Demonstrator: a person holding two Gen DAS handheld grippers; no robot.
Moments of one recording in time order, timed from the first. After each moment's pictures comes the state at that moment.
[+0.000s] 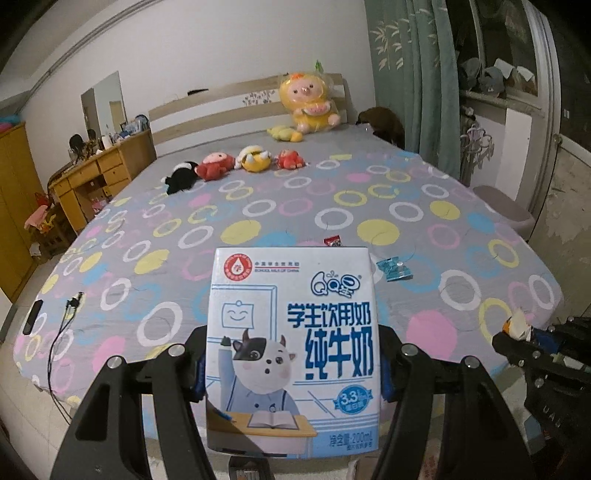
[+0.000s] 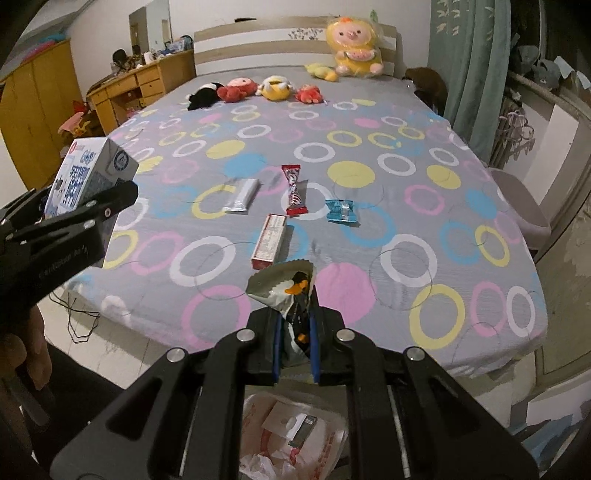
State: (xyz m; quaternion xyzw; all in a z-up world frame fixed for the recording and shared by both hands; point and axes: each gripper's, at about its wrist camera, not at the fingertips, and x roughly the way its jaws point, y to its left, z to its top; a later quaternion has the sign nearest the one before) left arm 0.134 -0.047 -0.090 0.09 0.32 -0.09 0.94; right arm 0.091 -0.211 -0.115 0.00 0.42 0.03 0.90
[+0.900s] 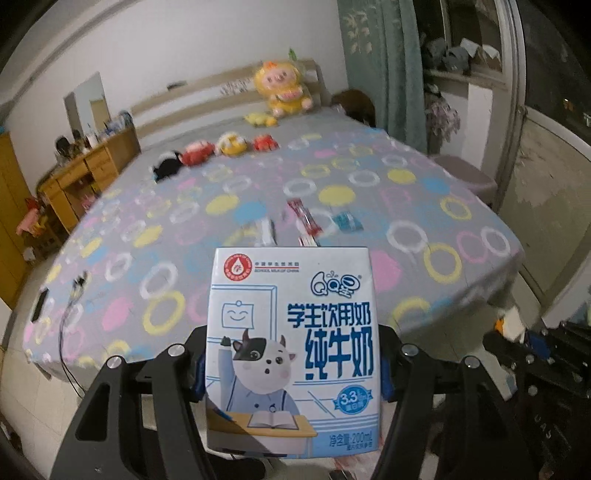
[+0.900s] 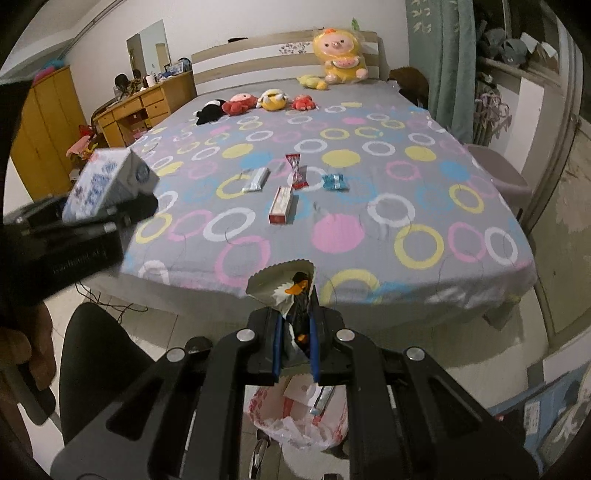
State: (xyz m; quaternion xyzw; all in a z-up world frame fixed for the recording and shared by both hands) left arm 0.013 -0.065 -0.084 0.11 0.37 -0.13 0.91; right arm -0.055 -0.217 -0.105 0.05 0.41 0.03 0.91
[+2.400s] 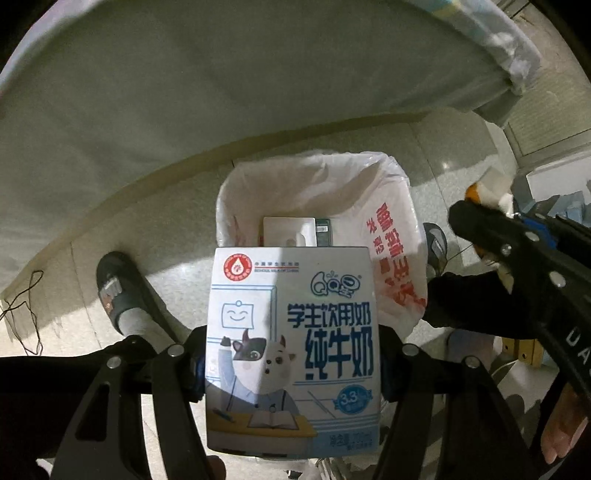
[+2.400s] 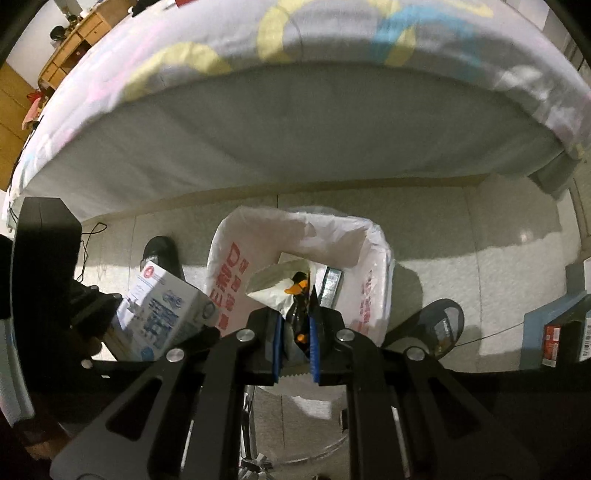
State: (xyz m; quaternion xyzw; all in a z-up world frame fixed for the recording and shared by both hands) left arm -0.002 -0.113 -0.421 0.12 0.68 -0.22 0.69; right arm -0.030 -0.238 -0.377 0.11 0.61 0.01 0.78
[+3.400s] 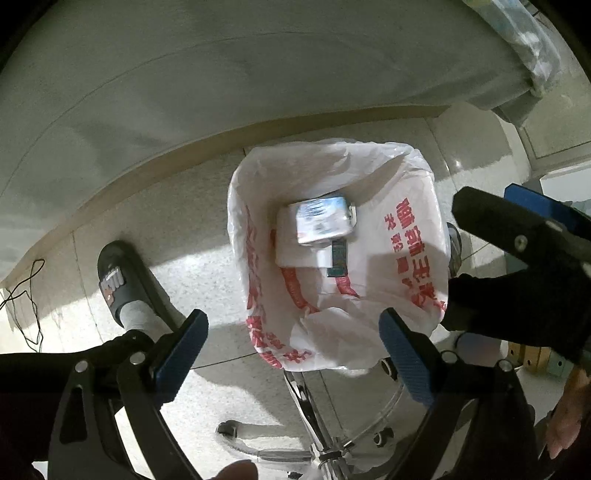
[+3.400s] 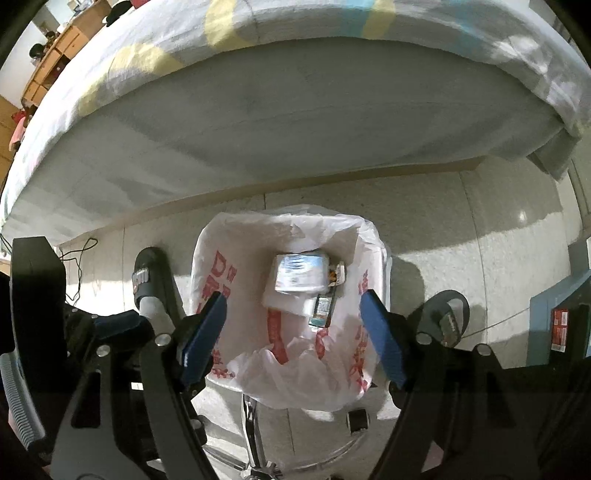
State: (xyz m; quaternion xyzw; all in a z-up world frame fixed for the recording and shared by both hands) left arm 0.006 -0.108 -0.439 0.12 0.69 -0.19 0.69; right arm -0.018 -0.249 -0.395 0.14 0.62 -0.02 0.78
